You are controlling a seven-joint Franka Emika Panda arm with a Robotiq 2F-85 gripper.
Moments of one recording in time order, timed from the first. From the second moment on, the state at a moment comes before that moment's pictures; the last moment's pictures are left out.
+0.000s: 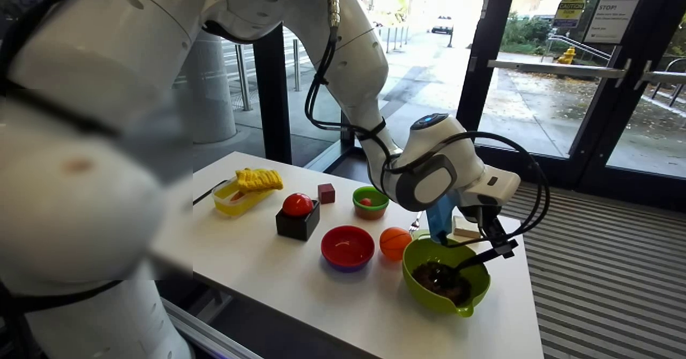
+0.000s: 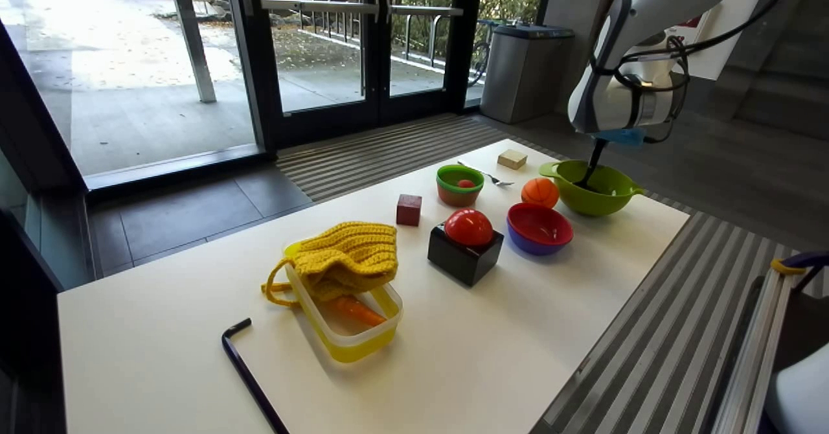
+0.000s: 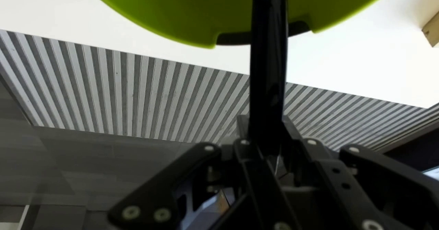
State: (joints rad) arm -0.02 0.73 -0.67 -2.14 0.38 3.26 0.48
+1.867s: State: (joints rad) arm -0.02 0.73 -0.75 -1.99 0.09 2.73 0.45
